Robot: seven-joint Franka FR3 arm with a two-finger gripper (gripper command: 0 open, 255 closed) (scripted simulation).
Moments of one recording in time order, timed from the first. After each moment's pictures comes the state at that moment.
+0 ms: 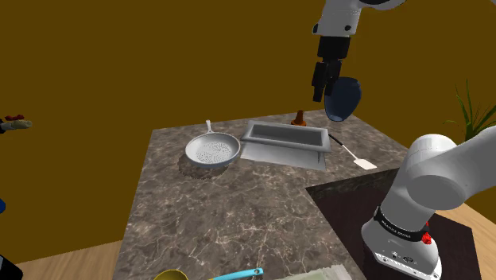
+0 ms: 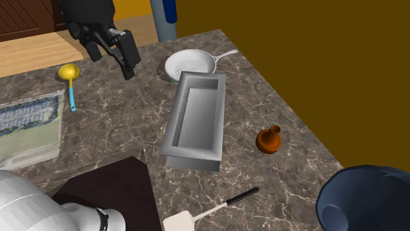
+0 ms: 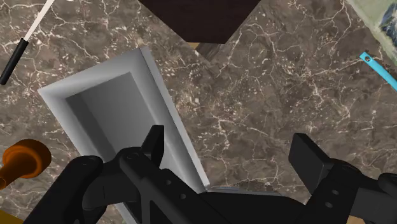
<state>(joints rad) 0.00 -0.74 -0.02 -2.27 0.09 1.50 0.00</state>
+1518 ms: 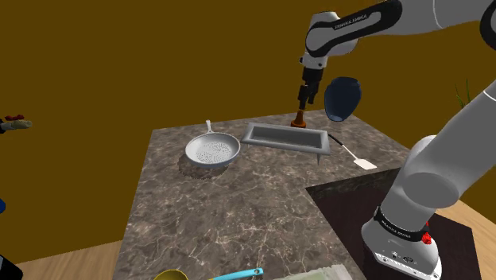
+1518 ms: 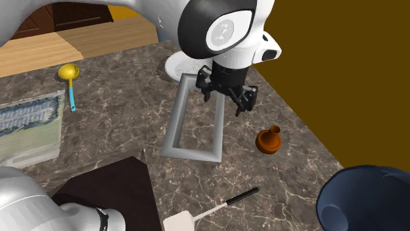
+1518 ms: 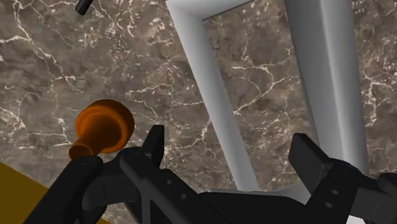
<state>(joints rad) -0.09 -0.26 -0.32 -2.21 -0.04 1.94 -0.40</state>
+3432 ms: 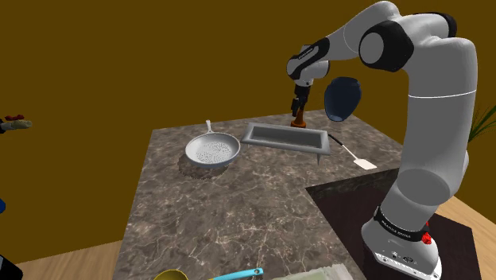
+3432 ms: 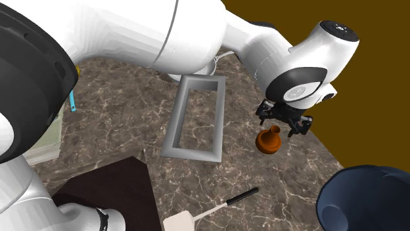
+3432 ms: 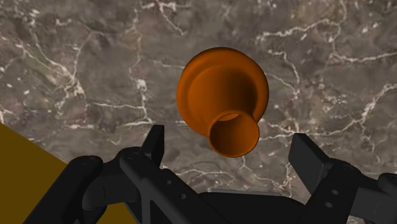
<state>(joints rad) -0.21 0.34 -0.42 -1.84 0.20 2.16 -0.74</state>
